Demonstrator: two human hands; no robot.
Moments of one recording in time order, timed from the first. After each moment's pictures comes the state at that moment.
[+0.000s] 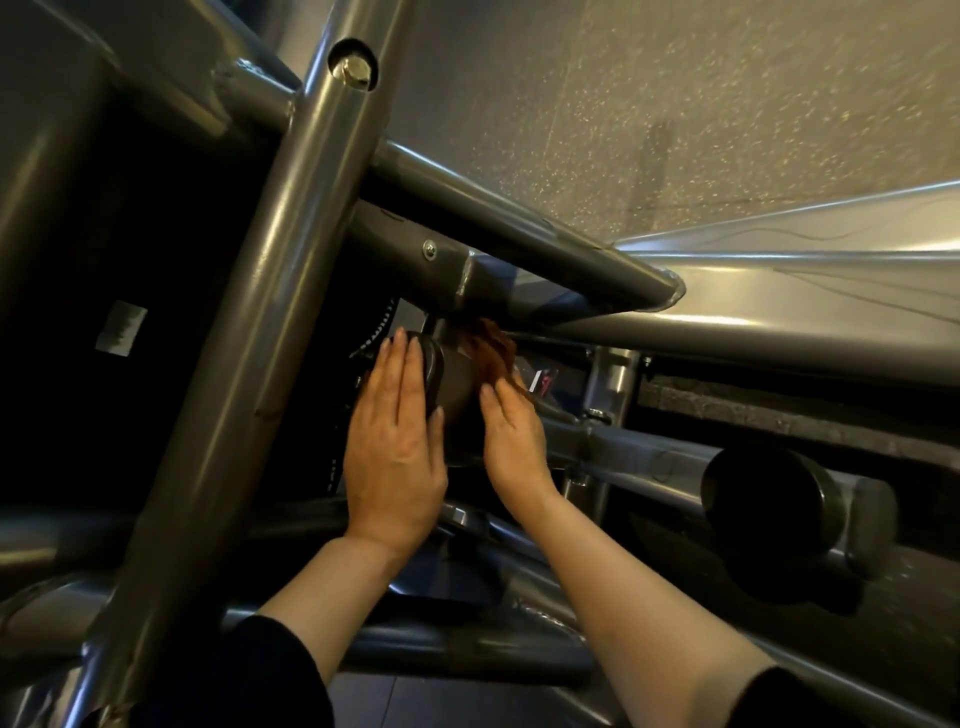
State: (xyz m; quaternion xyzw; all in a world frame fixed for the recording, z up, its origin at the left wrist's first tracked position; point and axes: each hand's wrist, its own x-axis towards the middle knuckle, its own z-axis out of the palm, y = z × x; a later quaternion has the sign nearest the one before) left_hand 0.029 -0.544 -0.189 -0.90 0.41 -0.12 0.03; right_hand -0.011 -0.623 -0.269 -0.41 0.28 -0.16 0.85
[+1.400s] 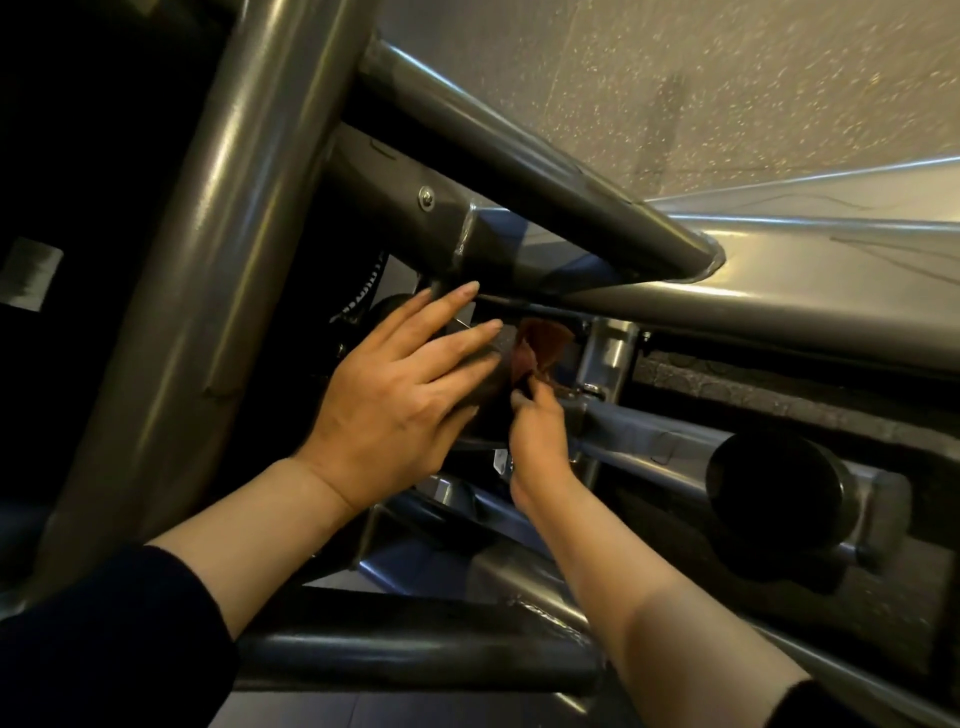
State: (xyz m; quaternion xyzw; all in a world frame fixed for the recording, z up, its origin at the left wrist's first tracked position) left_hand 0.065 -0.563 -0.164 -0.74 0.66 -0.04 0.12; right_hand 0.010 -0.606 -0.326 -0.21 0.42 -0.08 0.88
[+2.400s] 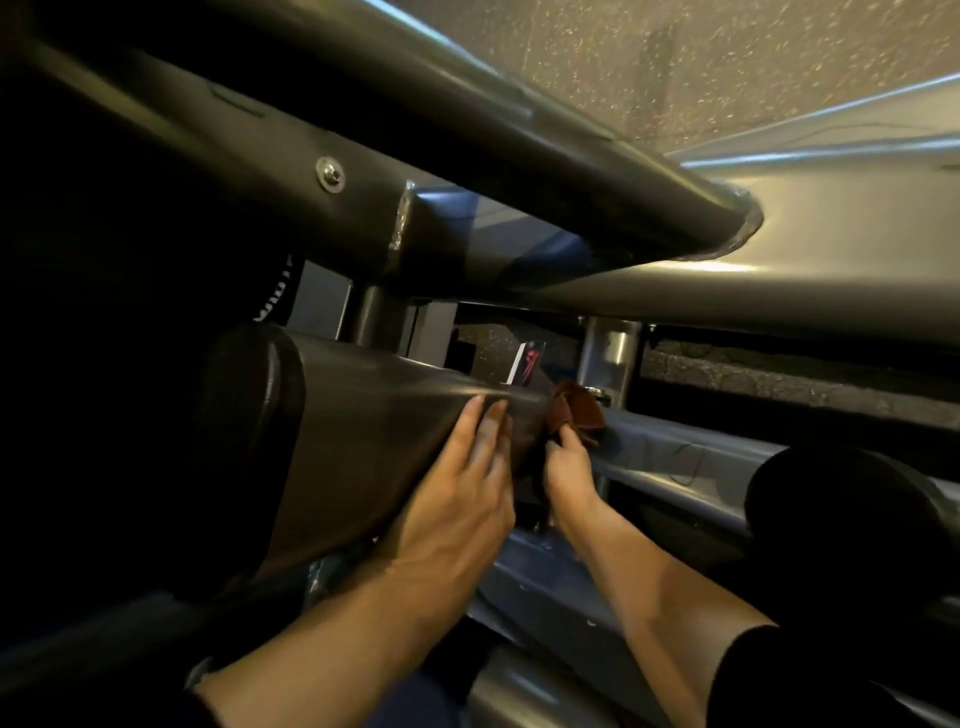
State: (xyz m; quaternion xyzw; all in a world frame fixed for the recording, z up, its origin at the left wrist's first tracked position) left_hand 0.033 -0.587 -0.294 -0.54 0.59 0.13 0.58; right_hand 0.028 -0.596 -0.496 -0.22 0.49 -0.01 0.84
